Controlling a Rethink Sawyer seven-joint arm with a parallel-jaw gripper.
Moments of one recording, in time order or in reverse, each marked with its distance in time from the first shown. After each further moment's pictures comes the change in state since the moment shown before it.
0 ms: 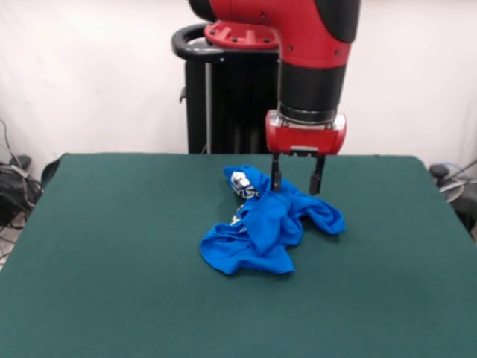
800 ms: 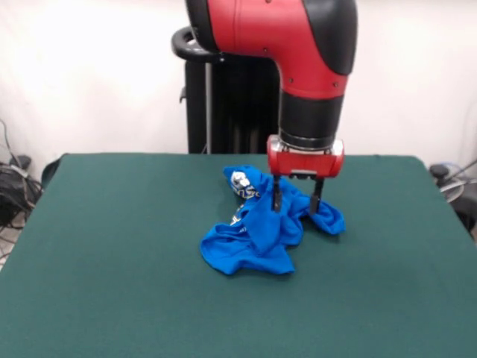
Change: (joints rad) arm 0.017 0.093 -0.007 -0.016 0.001 -0.088 0.000
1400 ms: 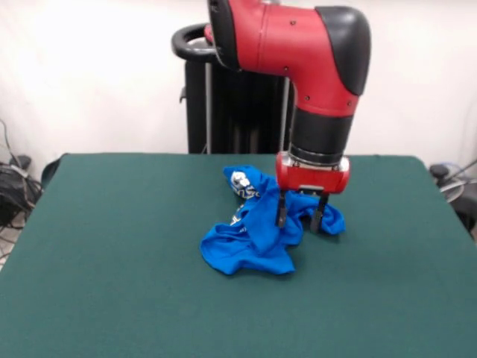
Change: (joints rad) arm 0.102 0.087 -0.080 -0.003 0.000 -0.179 0.000
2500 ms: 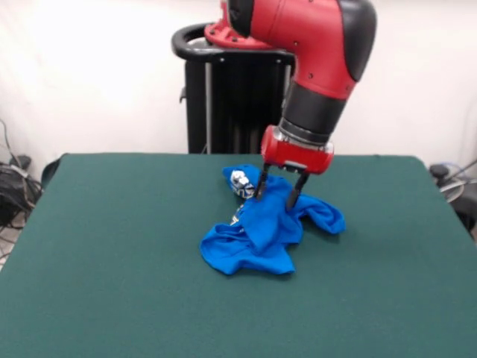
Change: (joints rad) arm 0.202 0.023 -0.239 0.011 0.016 -0.013 0.000
